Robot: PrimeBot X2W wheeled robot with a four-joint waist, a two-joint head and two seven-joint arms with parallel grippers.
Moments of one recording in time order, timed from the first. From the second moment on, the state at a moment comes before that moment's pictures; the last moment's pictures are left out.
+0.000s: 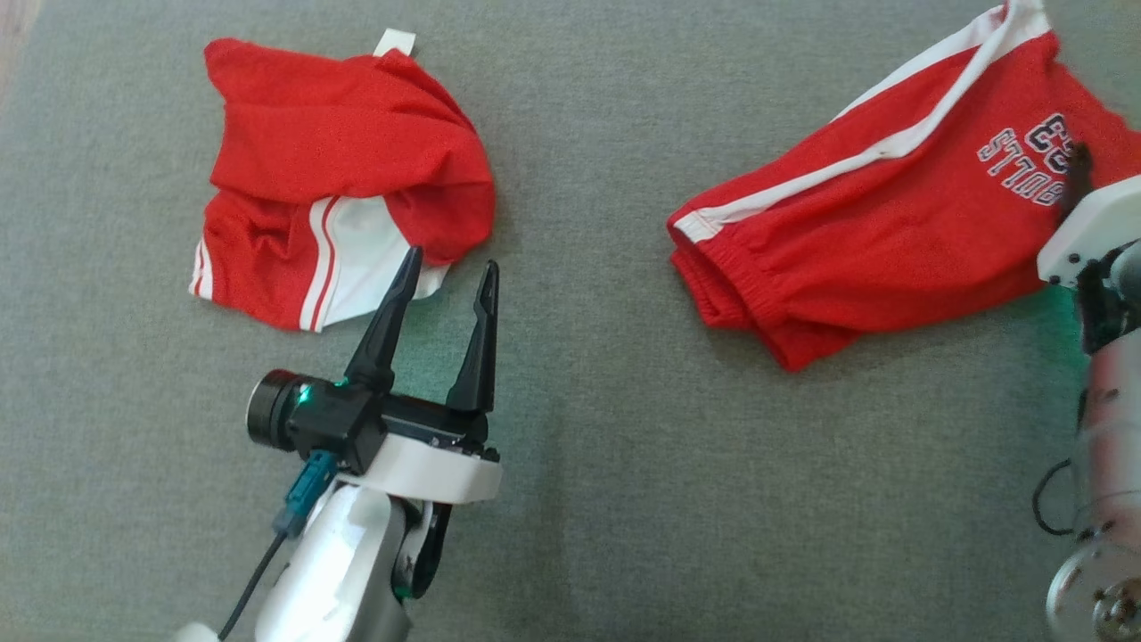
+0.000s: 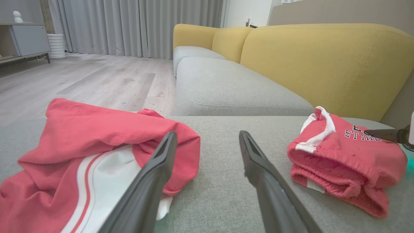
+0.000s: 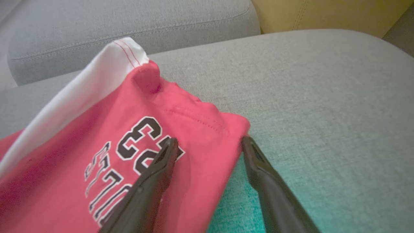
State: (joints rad) left arm -0.29 0.06 -0.38 0.23 -0.24 0.00 -0.26; right arm -0.80 -0.13 -0.58 0.89 -0.27 0.13 0.13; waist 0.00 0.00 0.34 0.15
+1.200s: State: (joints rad) left arm -0.25 0.05 -0.34 0.23 -0.23 -0.03 -0.26; right arm -0.78 -0.33 -0.75 1.17 -0.36 0.13 0.00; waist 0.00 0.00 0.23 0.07
